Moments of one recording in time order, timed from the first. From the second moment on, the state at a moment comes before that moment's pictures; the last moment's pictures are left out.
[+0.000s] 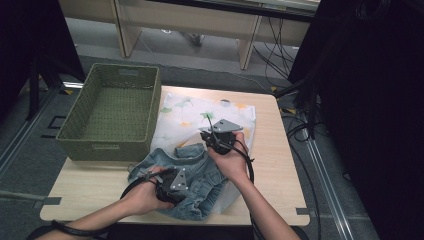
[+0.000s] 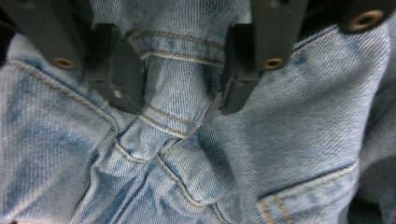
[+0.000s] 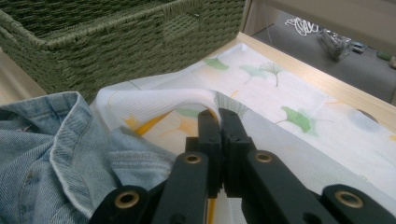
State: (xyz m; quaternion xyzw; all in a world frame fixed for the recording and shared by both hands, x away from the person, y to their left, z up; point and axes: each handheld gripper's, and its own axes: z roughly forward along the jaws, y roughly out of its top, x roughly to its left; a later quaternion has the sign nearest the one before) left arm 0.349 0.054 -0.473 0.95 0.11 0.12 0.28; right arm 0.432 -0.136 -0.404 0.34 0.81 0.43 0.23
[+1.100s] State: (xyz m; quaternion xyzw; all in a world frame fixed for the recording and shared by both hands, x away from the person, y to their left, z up) left arm 0.376 0.056 -0.403 0.89 0.17 0.19 0.38; right arm 0.423 -0.127 -0.388 0.31 0.81 0.44 0.24
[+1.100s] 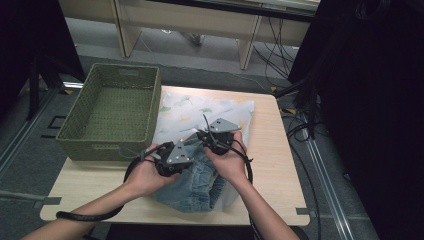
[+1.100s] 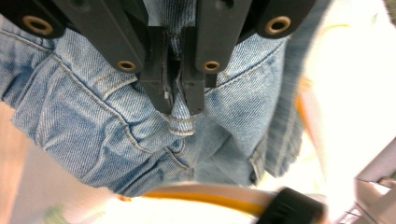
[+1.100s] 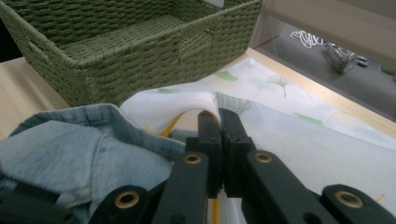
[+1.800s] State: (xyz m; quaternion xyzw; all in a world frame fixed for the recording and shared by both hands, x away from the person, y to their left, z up) left arm 0.413 0.044 -0.457 0.89 0.22 0.20 0.34; right arm 0.422 -0.124 -0.395 0.31 0.81 0.43 0.23
